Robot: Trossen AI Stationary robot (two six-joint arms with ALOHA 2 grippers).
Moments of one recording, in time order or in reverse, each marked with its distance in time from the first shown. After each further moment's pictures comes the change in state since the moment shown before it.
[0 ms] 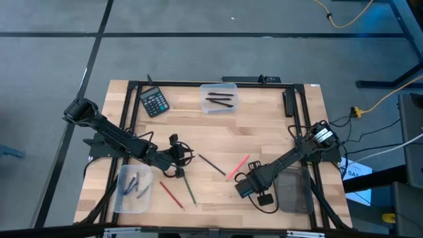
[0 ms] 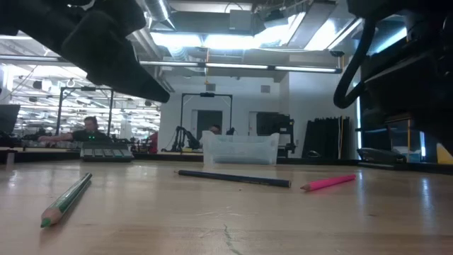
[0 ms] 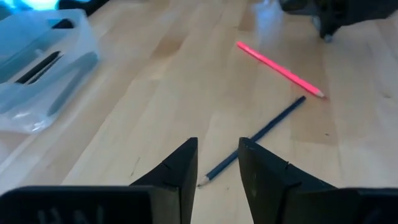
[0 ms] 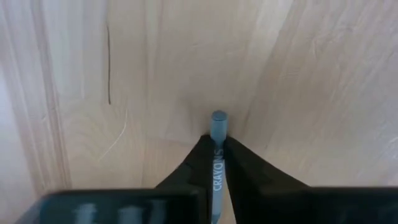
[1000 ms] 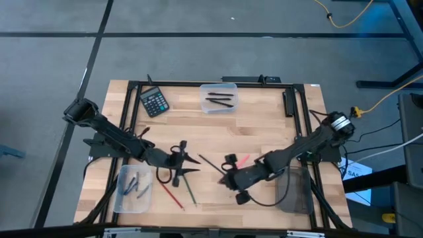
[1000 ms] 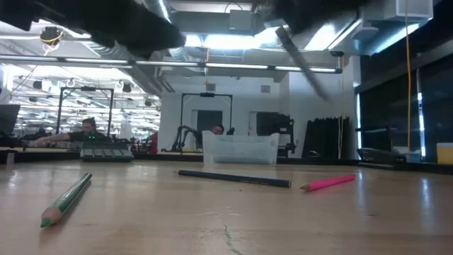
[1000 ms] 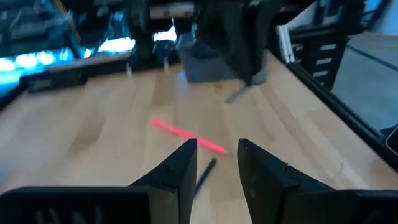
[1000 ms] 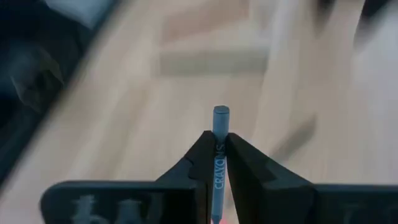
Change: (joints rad) left arm -0.006 0.001 0.000 0.334 0.292 0.342; right arm -0.032 -0.267 0.000 0.633 0.332 -0.250
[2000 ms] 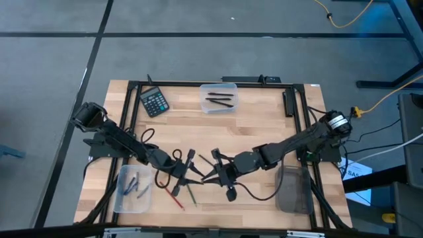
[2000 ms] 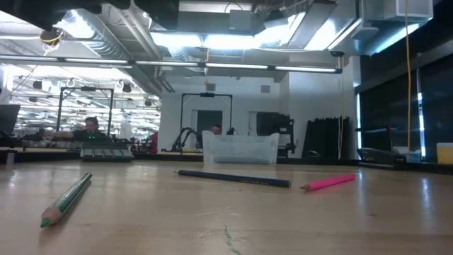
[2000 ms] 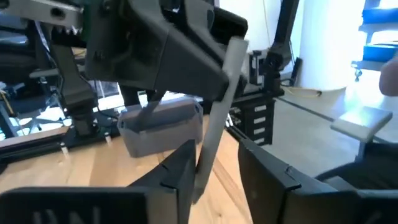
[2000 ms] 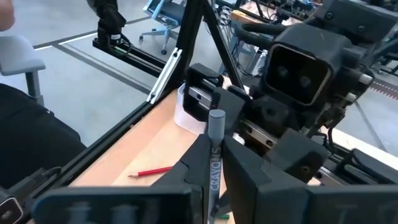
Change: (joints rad) left arm -0.004 0.150 0.058 0.347 0.244 0.081; right arm -0.107 0.018 -0.001 0.545 -0.169 -0.321
